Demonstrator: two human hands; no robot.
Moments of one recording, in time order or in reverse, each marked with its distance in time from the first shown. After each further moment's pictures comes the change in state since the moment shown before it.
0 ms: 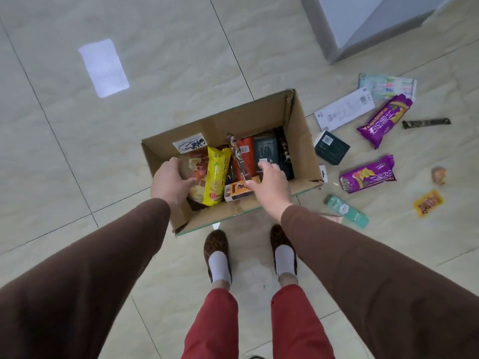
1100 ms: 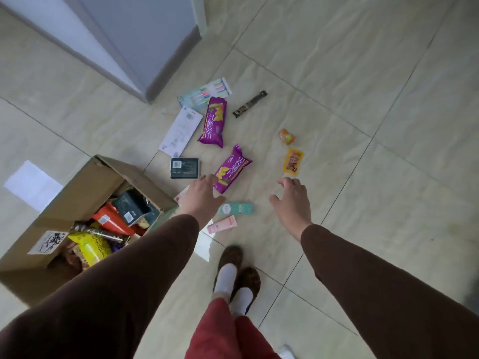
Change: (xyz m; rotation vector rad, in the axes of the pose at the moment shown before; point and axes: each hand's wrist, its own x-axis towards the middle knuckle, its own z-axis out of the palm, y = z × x) left_hand -0.198 0.419 0.258 0.377 -0.280 0.686; right_hand -0.132 0.420 -0.243 0.269 0.378 0.432
